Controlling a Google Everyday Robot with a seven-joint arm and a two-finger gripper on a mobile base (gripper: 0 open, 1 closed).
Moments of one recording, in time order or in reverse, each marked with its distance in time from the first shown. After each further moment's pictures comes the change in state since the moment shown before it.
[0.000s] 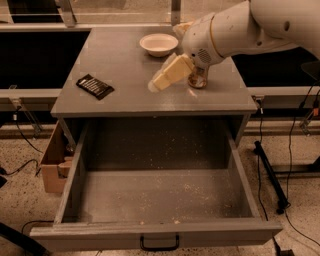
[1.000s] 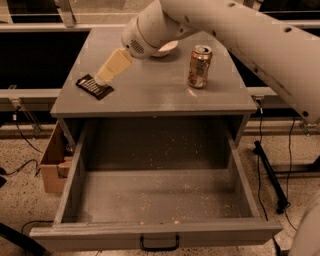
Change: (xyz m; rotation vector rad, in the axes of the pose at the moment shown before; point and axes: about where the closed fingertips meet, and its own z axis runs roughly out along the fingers) arm -0.057 0.008 0.130 -0.084 0.083 0.091
